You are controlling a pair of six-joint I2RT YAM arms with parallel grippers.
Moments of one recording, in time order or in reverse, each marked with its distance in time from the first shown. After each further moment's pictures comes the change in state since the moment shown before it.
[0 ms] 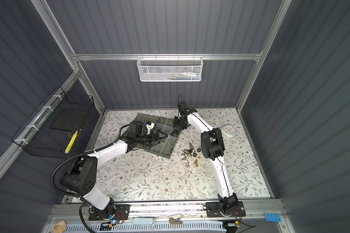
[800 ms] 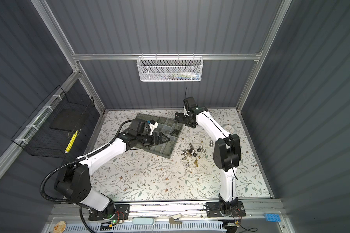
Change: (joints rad) left arm -0.112 -0.076 0.128 -0.327 -0.112 0.249; right arm -0.011 -0.448 -0.361 0.007 0.124 -0.072
